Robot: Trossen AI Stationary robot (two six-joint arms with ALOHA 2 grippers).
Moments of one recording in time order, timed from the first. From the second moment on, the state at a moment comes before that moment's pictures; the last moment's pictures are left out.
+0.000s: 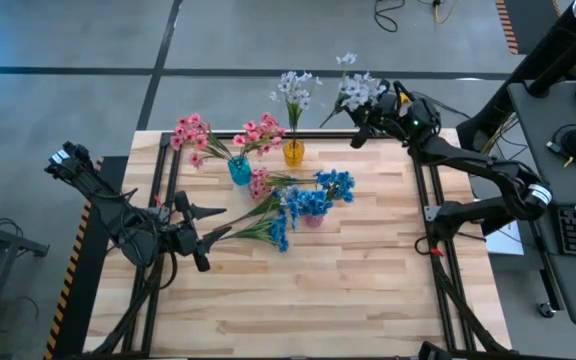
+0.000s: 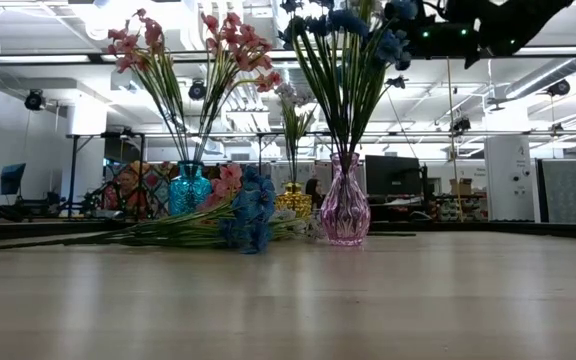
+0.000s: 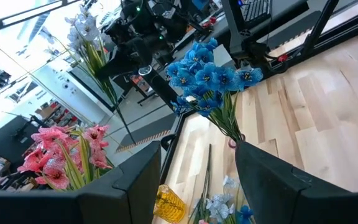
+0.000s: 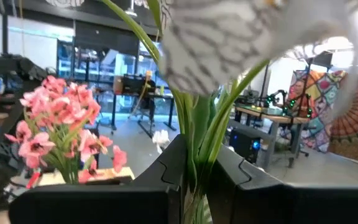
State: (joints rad) left arm -0.74 0.93 0.79 -0.14 -1.12 0.37; right arm -0.74 1.24 0.81 0.68 -0.33 -0.08
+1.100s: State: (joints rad) left arm -0.74 0.93 0.78 -0.15 -1.12 0.38; right arm -0.72 1.60 0.94 0.86 -0.51 0.03
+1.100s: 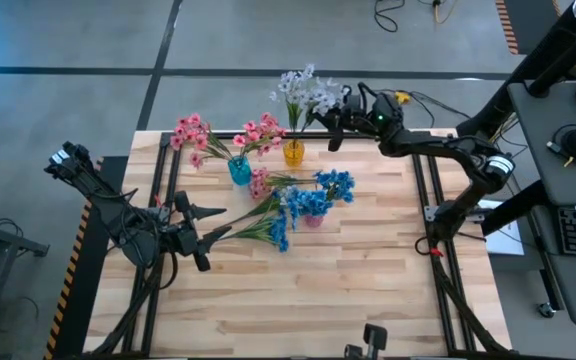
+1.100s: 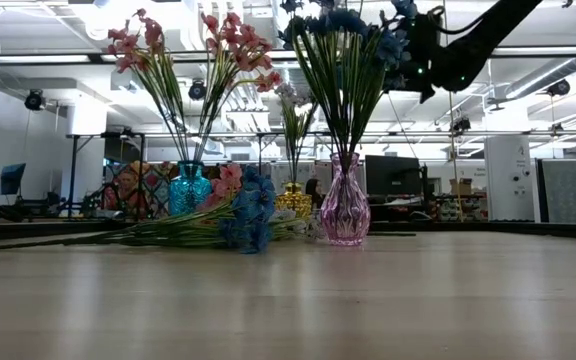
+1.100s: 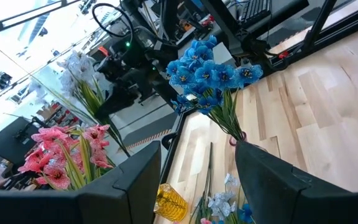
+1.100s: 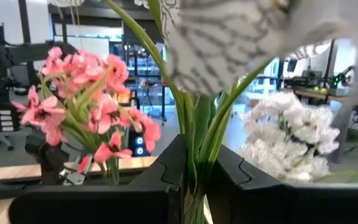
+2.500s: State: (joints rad) left arm -0.74 0.93 0.78 -0.15 -1.12 0.38; right arm -0.70 1.68 0.94 0.90 -0.50 -0.02
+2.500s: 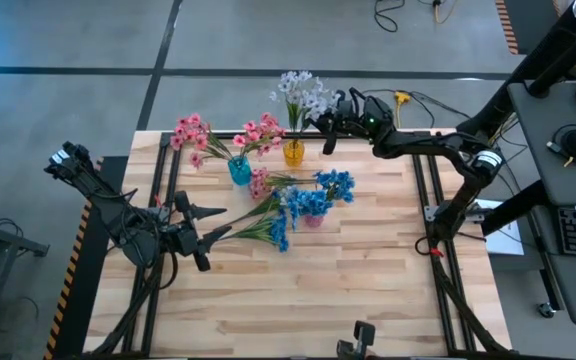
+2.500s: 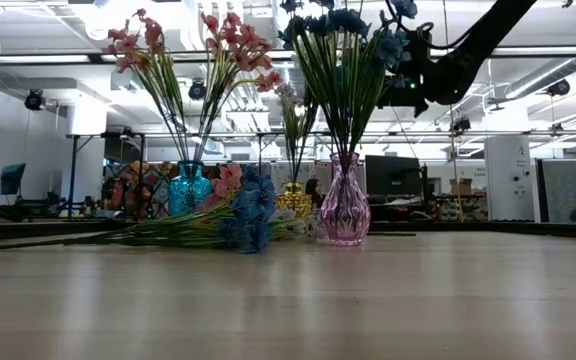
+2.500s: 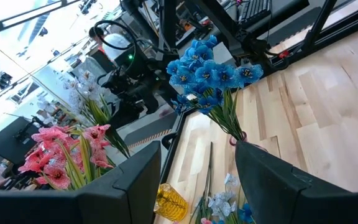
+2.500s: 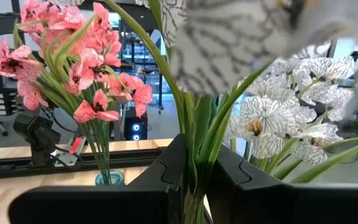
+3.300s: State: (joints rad) left arm -0.74 0.93 0.78 -0.15 -1.12 0.38; right arm -0.70 1.69 0.94 0.90 -0.47 0.00
